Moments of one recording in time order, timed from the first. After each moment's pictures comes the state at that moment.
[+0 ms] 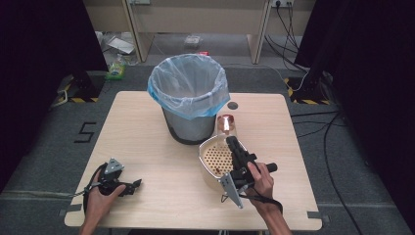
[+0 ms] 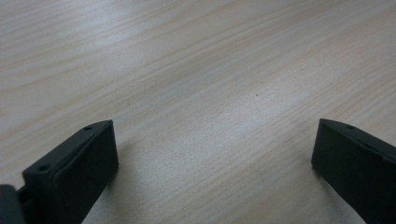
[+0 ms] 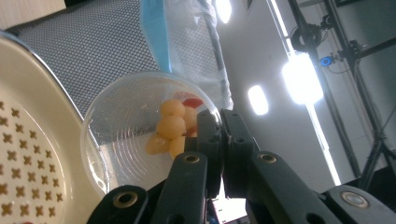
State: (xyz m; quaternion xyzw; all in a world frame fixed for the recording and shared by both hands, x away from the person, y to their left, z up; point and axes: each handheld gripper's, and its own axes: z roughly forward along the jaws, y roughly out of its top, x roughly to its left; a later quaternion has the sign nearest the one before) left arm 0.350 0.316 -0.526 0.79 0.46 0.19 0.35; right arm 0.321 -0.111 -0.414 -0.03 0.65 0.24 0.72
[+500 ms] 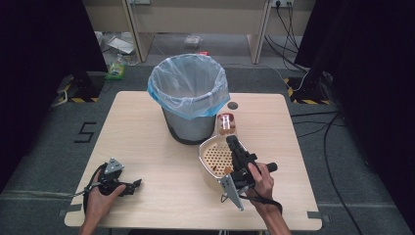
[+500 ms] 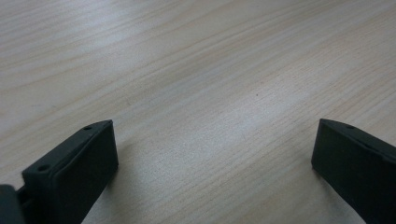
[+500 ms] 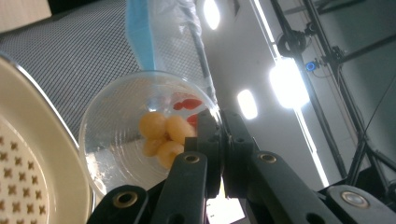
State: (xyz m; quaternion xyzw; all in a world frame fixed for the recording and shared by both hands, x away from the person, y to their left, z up) left arm 0.350 0.316 -0.526 0.79 0.46 0.19 0.35; right arm 0.319 -0.110 -0.413 -0.03 0.63 0.27 0.73
